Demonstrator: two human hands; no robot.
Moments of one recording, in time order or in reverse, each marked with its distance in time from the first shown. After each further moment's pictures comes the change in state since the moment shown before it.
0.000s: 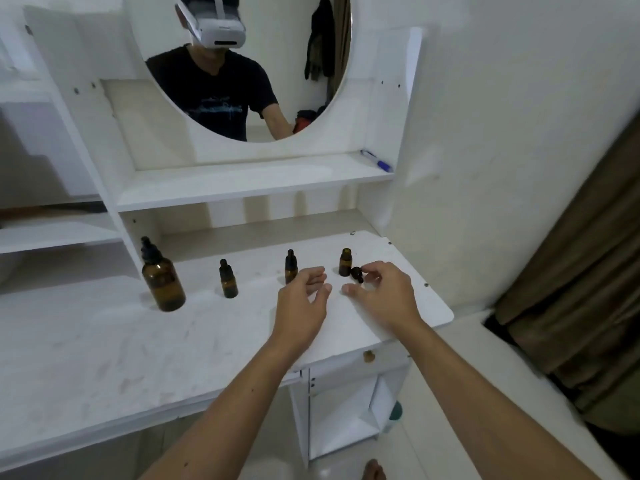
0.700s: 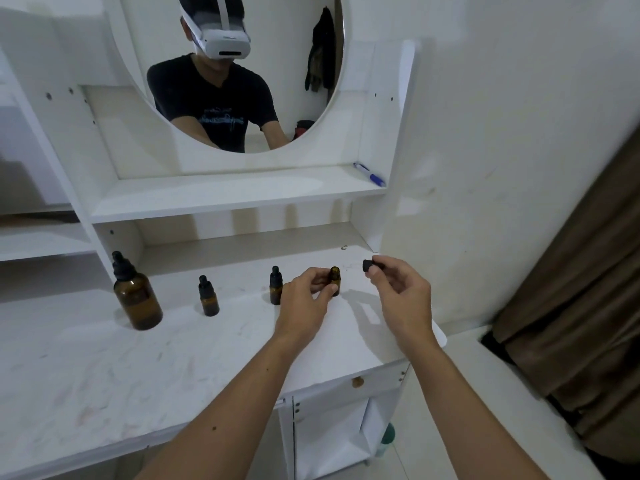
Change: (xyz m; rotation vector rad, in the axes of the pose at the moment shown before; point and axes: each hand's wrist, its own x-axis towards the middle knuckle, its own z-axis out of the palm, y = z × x) left_hand 0.056 -0.012 0.043 -0.005 0.013 0.038; right_hand 0.015 0.011 -0.022 0.612 0.219 -0.071
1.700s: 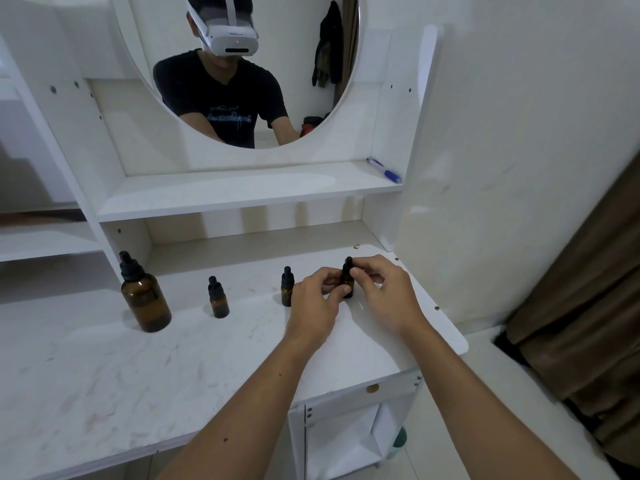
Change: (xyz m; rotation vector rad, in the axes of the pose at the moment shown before) left_hand 0.006 -0.007 -0.001 -0.116 -0.006 -0.020; right_hand 0.025 0.012 0.031 -0.377 -0.326 -0.177
